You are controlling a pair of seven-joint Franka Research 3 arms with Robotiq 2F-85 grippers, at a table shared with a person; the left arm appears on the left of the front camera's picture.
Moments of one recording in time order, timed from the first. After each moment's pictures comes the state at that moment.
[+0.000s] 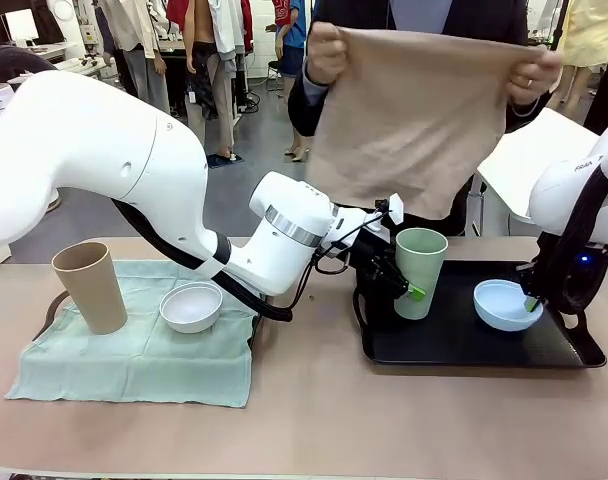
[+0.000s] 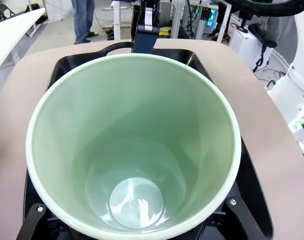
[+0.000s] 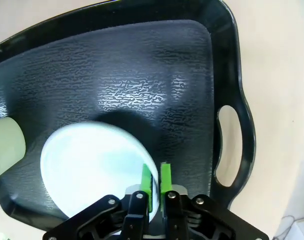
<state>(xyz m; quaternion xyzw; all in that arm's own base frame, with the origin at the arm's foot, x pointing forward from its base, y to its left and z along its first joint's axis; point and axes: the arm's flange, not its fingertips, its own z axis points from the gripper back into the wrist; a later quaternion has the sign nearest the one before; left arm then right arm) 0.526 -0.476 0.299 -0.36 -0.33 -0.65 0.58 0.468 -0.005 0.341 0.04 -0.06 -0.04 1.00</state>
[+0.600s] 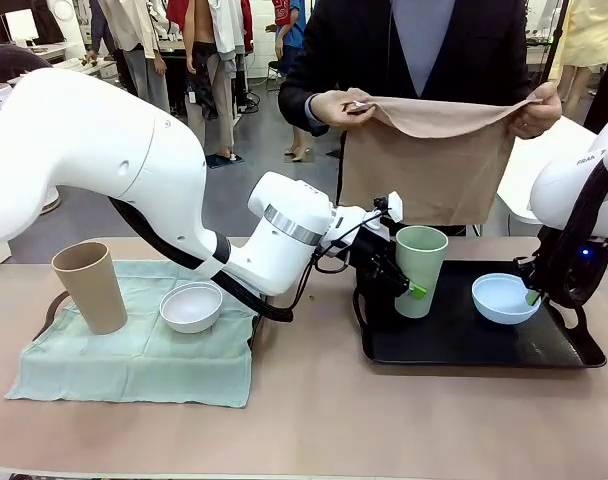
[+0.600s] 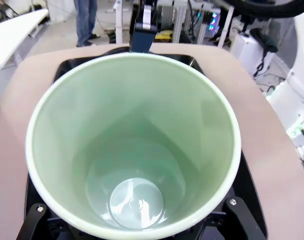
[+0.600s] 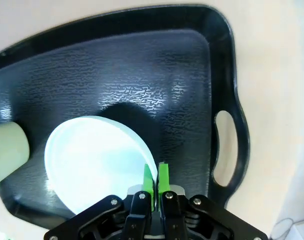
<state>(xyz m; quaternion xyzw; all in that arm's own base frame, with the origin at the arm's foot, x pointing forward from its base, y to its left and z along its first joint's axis) 0.522 -0.475 0.306 -0.36 -0.34 -0.64 0.59 0.471 -0.004 0.356 0.04 -0.07 -0.03 1.00</state>
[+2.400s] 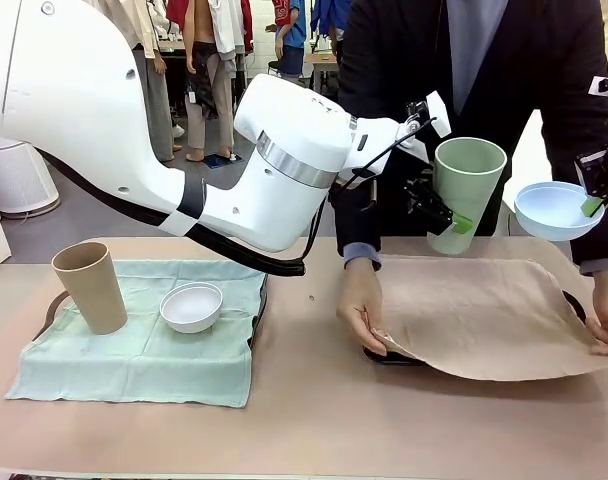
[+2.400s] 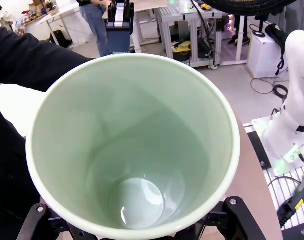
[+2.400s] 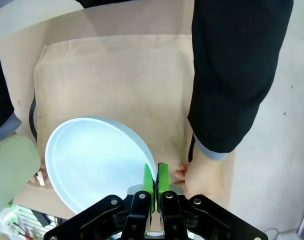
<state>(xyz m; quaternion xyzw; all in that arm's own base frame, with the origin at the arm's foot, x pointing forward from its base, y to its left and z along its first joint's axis) 0.433 -0.495 0.483 -0.29 -0.42 -0.66 0.55 0.422 -0.017 0.549 0.03 -0.13 -0.01 0.99</state>
